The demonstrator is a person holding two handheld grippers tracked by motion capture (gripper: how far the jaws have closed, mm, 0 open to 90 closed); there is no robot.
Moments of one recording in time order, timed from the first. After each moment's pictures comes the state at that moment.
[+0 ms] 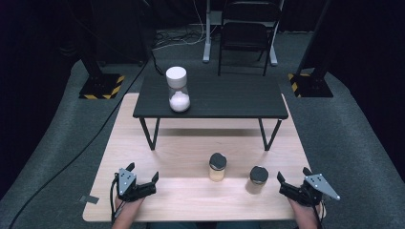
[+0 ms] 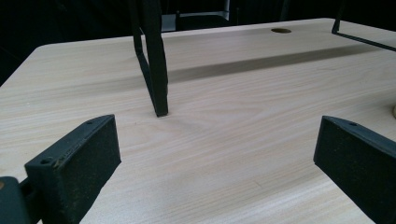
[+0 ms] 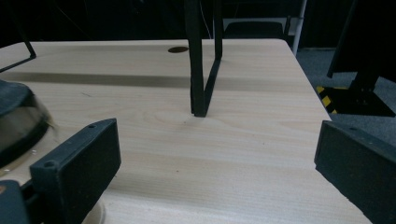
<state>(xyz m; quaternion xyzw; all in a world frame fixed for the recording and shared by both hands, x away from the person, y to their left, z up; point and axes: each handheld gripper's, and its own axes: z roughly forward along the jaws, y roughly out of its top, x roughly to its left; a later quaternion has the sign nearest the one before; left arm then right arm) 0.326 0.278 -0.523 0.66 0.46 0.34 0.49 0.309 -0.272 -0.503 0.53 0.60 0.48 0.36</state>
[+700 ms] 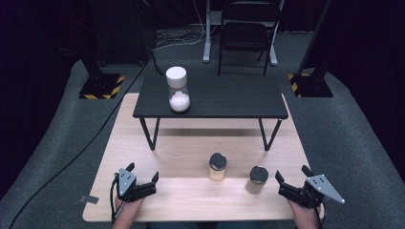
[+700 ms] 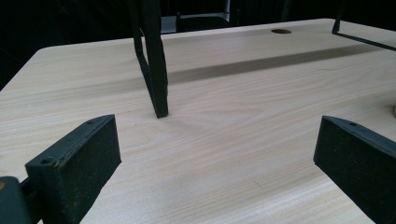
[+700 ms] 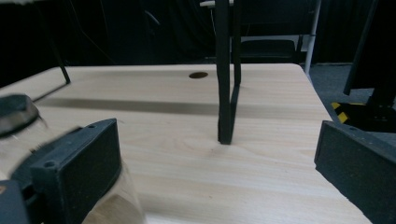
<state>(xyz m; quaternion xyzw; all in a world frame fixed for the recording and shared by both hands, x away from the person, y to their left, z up) 0.326 0.277 -0.524 0.66 0.46 0.35 0.49 0.295 -0.258 -0.472 0.51 0.59 0.52 0.36</state>
